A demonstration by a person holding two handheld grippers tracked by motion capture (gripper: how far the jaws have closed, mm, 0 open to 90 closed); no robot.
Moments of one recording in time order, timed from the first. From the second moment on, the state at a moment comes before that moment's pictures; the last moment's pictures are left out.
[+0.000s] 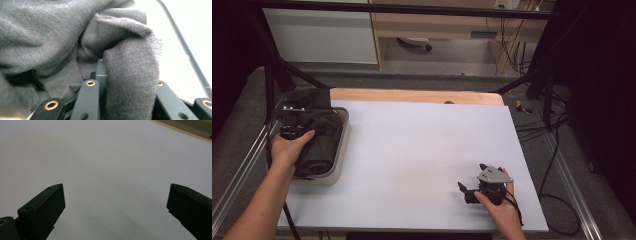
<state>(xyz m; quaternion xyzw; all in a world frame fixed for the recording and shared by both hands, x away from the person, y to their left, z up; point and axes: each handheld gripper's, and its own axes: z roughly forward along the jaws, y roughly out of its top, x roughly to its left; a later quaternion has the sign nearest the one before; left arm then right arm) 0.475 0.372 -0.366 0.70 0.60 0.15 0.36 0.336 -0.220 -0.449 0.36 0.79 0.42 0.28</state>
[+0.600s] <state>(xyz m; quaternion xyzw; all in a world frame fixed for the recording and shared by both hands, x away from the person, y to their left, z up) 0.418 0.378 -0.250 0.64 0.52 0.22 0.53 0.336 -0.223 -0.448 0.37 0.78 0.42 0.28</state>
